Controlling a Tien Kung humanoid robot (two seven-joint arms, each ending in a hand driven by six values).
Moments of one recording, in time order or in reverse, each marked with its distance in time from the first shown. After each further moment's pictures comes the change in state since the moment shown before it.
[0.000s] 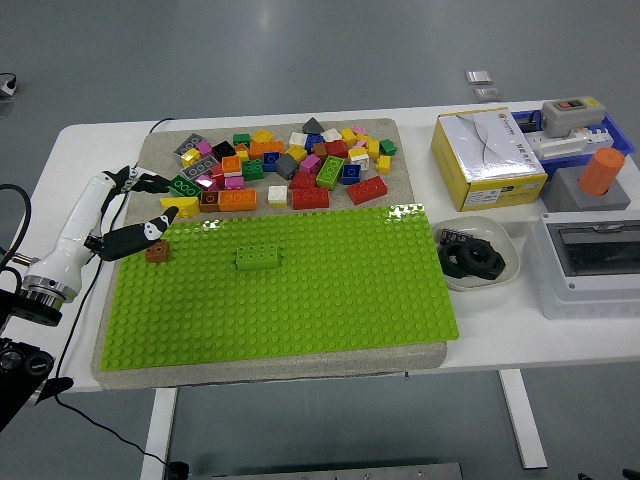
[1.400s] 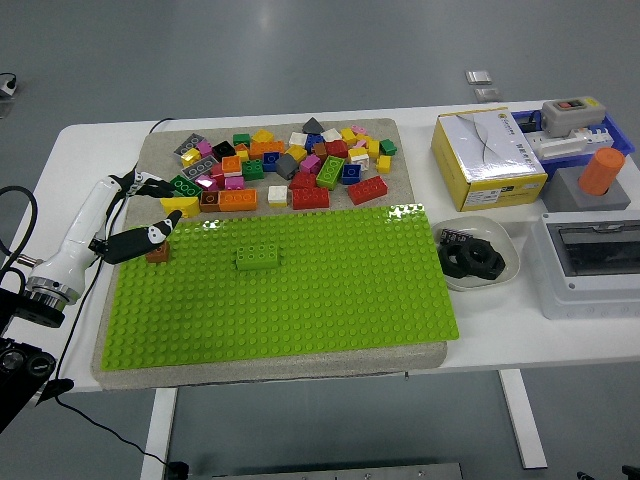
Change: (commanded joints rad) left arm -0.009 0.011 0.025 0.007 -0.004 -0.001 0.006; right arm 0.004 -0.003 0.022 0.002 -0.045 0.011 -0.023
